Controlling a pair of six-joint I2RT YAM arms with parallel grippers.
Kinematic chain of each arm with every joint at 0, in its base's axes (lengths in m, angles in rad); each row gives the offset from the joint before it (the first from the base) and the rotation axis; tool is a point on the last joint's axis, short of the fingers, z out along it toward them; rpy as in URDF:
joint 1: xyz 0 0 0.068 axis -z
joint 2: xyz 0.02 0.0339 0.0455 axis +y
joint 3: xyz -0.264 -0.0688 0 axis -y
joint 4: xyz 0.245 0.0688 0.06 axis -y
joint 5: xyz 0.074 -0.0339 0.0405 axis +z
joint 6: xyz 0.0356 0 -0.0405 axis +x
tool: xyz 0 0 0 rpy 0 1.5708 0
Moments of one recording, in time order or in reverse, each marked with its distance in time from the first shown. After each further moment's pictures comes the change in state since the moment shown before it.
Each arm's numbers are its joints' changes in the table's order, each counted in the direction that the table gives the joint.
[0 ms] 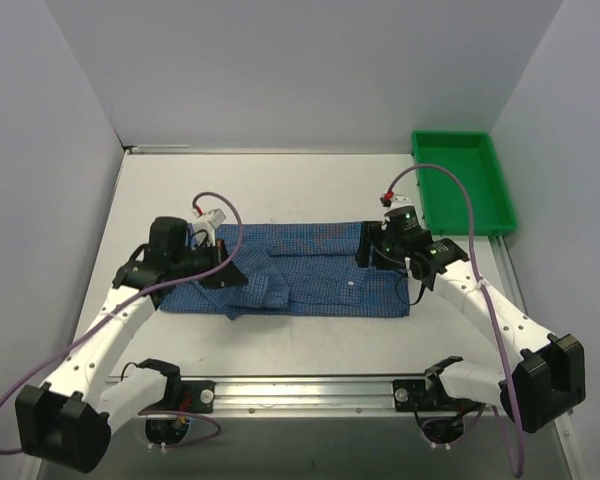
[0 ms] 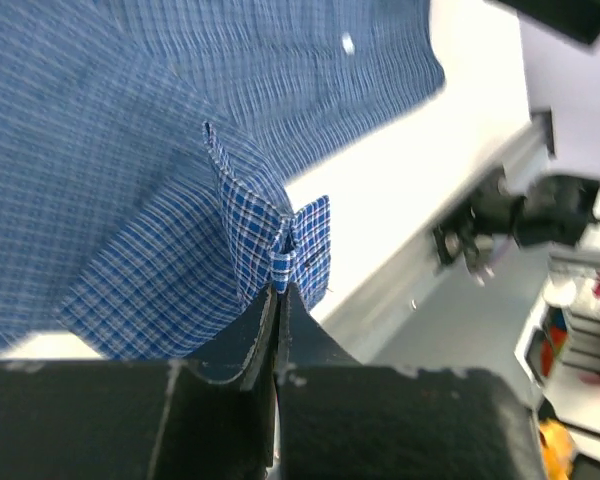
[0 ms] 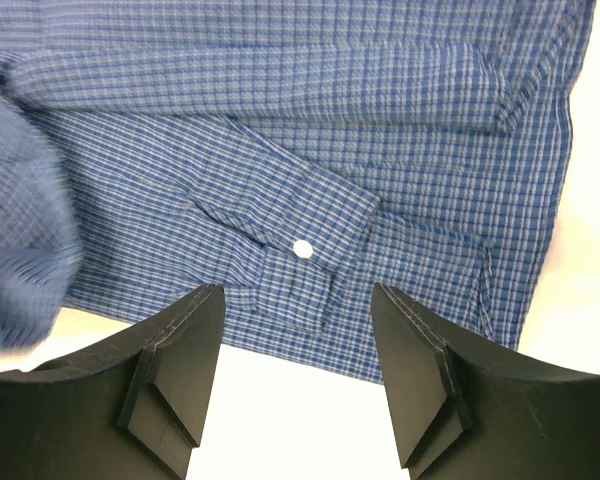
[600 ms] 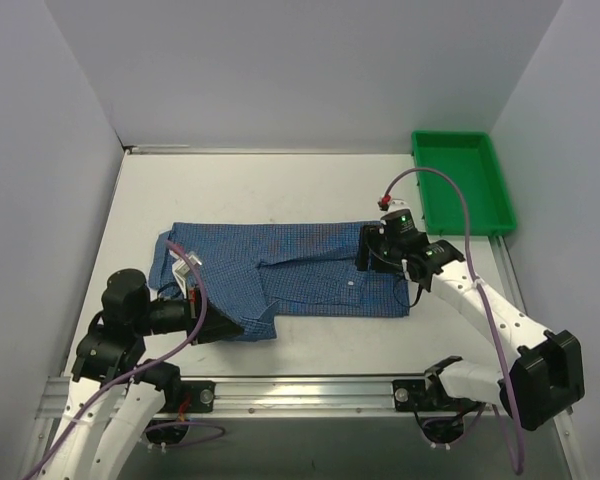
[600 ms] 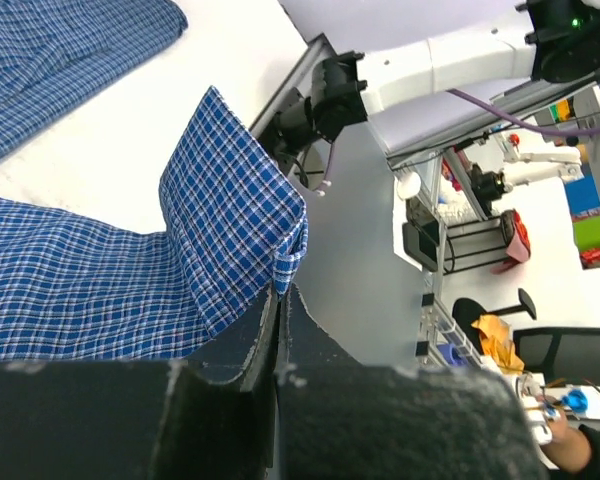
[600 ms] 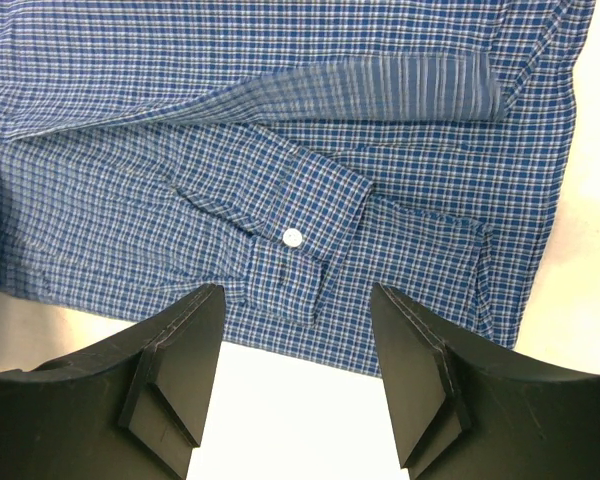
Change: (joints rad) left arm -0.002 -0.598 -0.159 -0.087 -0.413 -0.178; right arm -0.015 0.006 -0.033 -0.004 -0.019 0.011
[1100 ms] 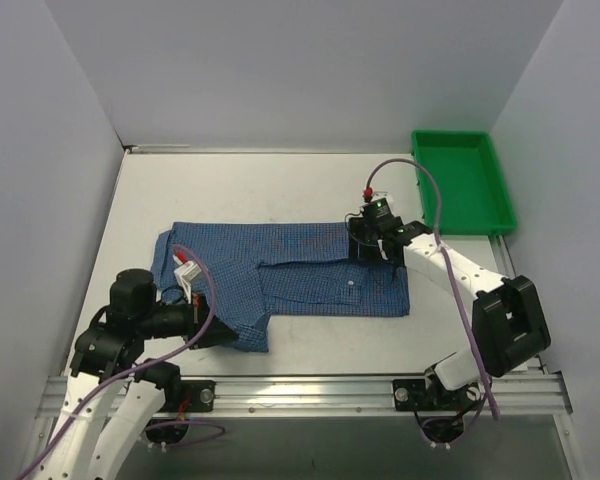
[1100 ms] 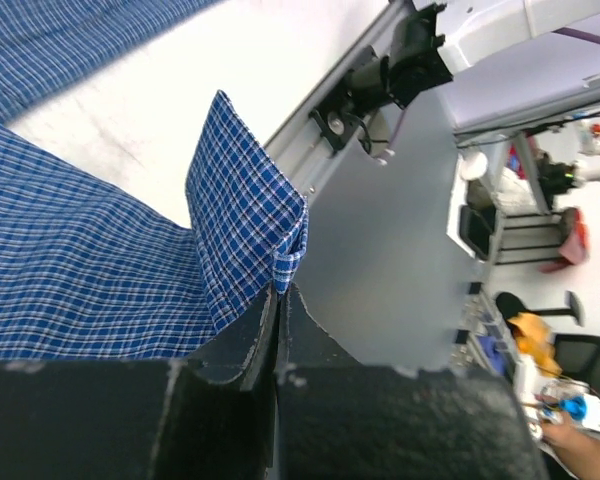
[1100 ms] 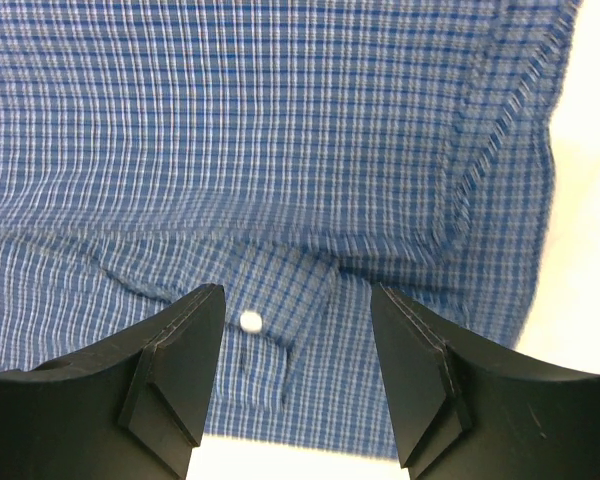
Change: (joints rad) left arm 0.000 0.039 0.027 -0.262 0.093 0.194; right arm 0.000 0.275 0.098 0.064 -0.112 -0.032
